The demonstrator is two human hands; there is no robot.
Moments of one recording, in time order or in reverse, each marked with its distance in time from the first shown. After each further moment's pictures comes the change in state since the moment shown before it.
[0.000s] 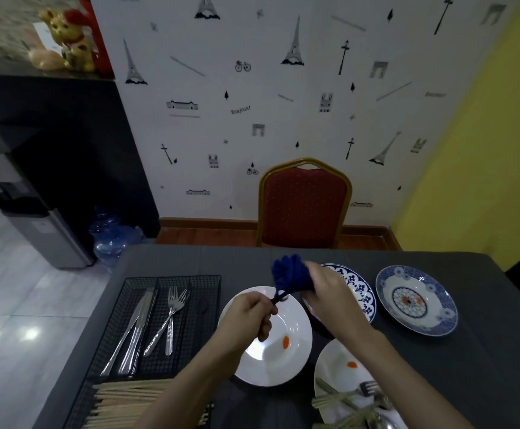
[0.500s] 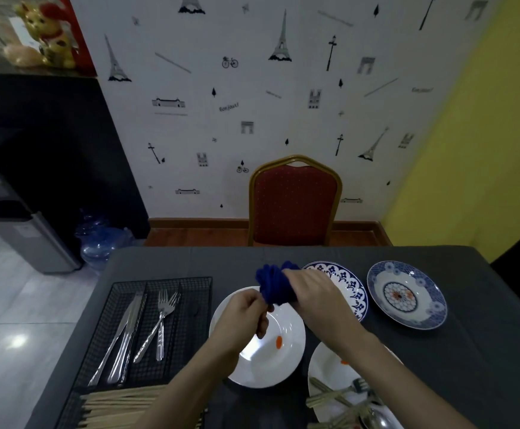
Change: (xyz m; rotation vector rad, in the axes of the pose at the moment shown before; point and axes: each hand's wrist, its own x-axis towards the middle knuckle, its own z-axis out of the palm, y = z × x) left_hand 0.009 0.002 0.007 0.042 -0.013 -0.001; right_hand -0.002 -0.006 -0.002 -0.228 -0.075 -0.192
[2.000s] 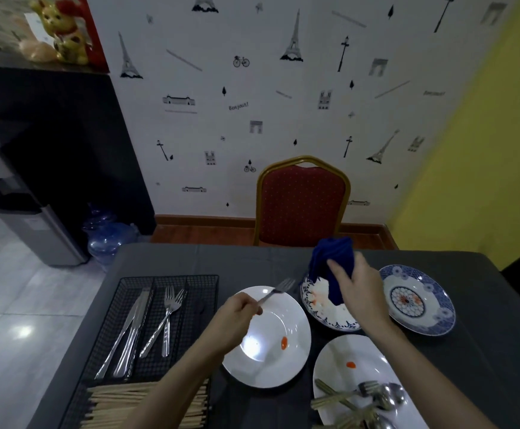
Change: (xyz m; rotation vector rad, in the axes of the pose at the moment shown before) left_hand 0.008 -0.016 -0.027 0.203 0.025 -0.075; right_hand 0.003 0.040 -0.011 0.411 0.235 0.646
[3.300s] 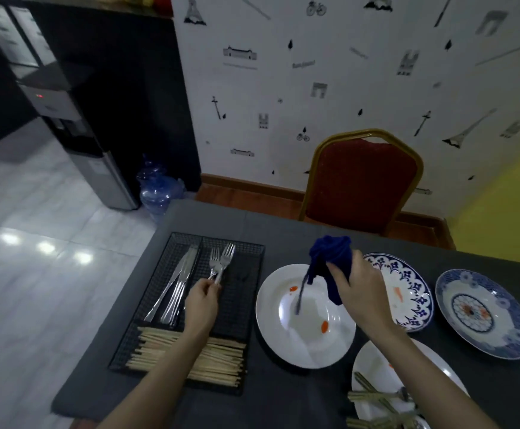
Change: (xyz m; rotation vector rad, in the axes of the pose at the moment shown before) left_hand 0.046 -0.150 -0.063 -0.191 0.626 -0.161; right_hand -0.009 -0.004 0.092 -0.184 -0.174 -0.263
